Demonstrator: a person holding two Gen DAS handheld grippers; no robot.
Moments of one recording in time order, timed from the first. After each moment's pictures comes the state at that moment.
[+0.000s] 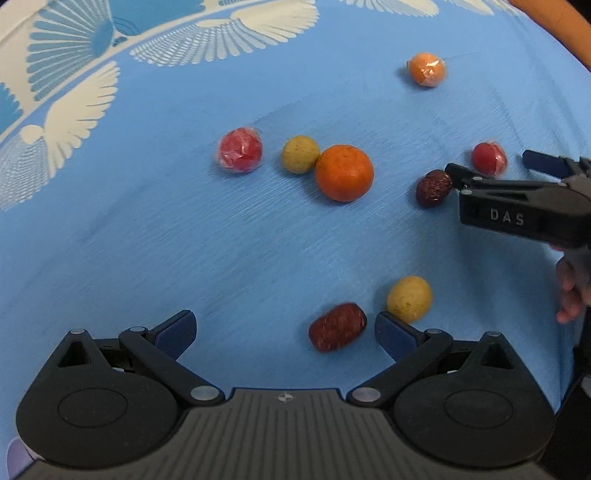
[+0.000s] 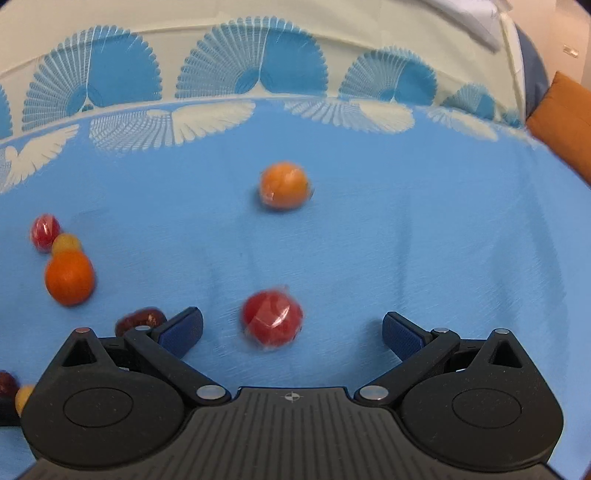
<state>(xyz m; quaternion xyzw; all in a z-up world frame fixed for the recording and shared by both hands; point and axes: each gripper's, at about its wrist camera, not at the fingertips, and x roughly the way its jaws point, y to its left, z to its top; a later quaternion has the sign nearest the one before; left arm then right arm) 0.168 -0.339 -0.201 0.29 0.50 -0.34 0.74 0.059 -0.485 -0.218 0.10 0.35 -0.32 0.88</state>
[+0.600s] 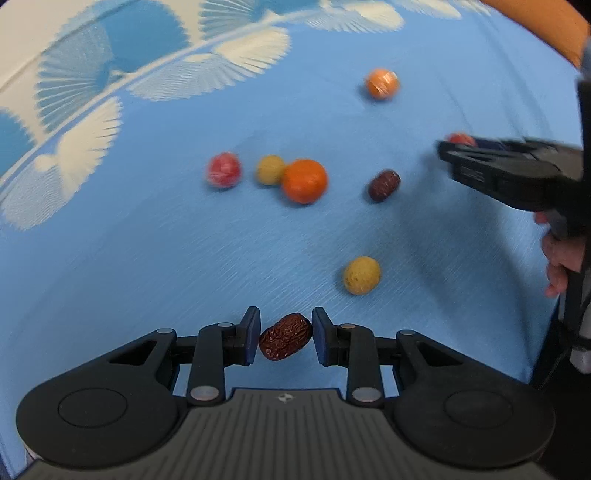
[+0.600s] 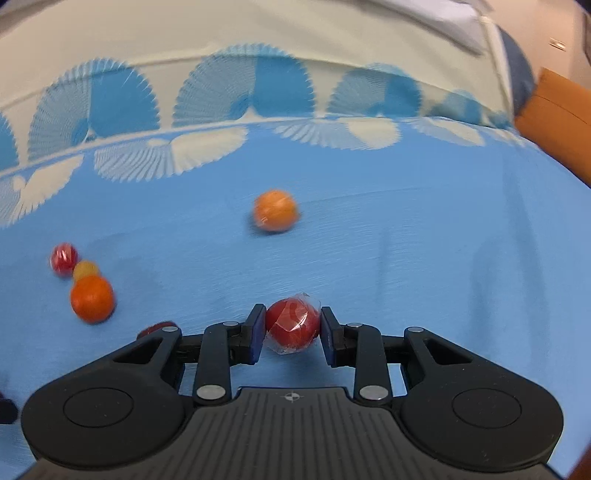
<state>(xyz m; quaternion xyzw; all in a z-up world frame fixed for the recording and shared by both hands) 0.124 -0.318 -0.153 0.30 0.46 -0.35 0.76 0.034 -0.476 -0.183 0.11 0.32 -0.33 0.88</state>
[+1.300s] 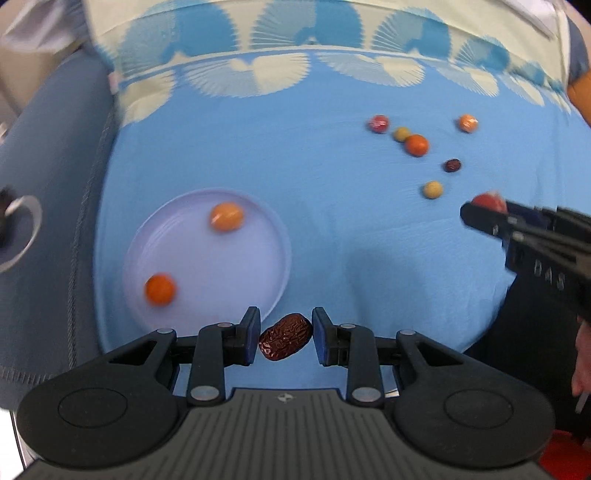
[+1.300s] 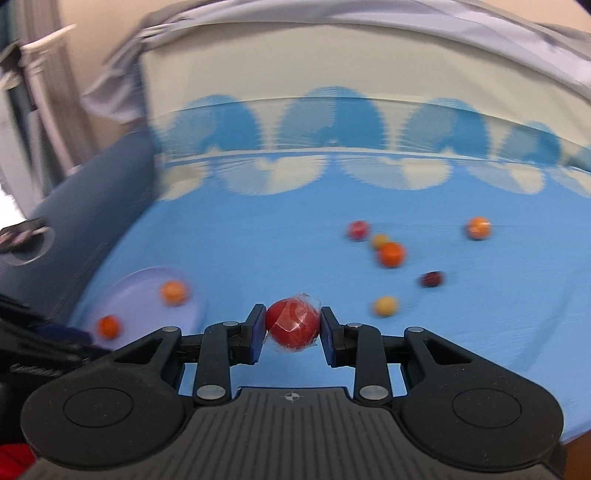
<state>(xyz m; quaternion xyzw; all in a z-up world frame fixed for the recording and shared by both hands) 0.032 -0.086 -0.046 0.16 0.51 -0.20 0.82 -0.048 -0.262 -0.057 0.10 0.33 -0.06 0.94</state>
